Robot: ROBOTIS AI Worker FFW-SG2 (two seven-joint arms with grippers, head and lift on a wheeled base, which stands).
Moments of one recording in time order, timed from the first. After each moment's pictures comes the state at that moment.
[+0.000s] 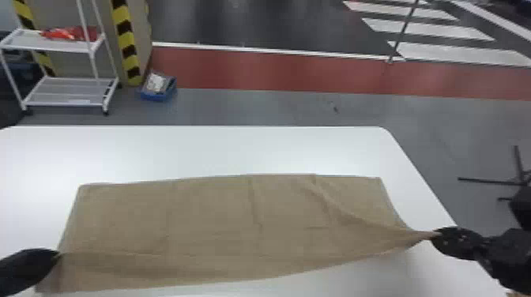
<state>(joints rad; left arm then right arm) 0.32 0.25 0.58 -1.61 -0.63 -0.89 -0.95 0.30 -0.10 -0.62 -2.20 0.67 0.54 1.36</state>
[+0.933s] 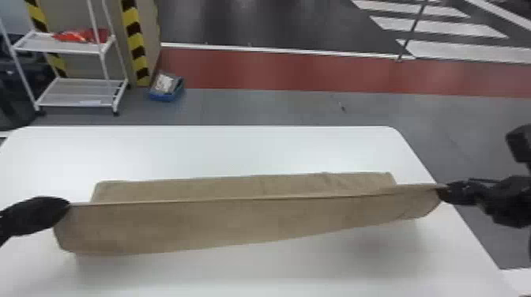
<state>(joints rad) 0.17 0.26 0.53 -1.74 -0.67 -0.71 -1.05 -0.03 -0.21 -0.47 -2.02 0.83 0.82 1.36</state>
